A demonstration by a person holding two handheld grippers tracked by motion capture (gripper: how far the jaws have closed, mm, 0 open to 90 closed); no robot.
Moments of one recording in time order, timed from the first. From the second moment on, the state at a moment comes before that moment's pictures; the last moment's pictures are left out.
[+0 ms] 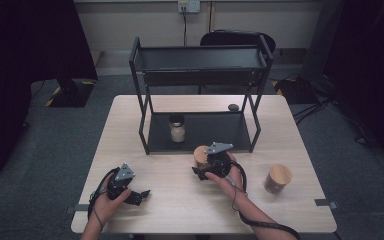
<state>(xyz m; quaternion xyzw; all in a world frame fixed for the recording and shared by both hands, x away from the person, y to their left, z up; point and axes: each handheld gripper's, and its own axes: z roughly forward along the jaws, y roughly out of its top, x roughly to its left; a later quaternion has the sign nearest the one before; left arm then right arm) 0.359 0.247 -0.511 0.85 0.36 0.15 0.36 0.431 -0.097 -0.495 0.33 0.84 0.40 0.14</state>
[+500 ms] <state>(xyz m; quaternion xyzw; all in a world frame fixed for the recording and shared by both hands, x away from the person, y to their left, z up) 0.359 0.247 -0.511 0.85 0.36 0.15 0.36 0.435 -0.093 -0.495 0.33 0.83 0.41 0.16</state>
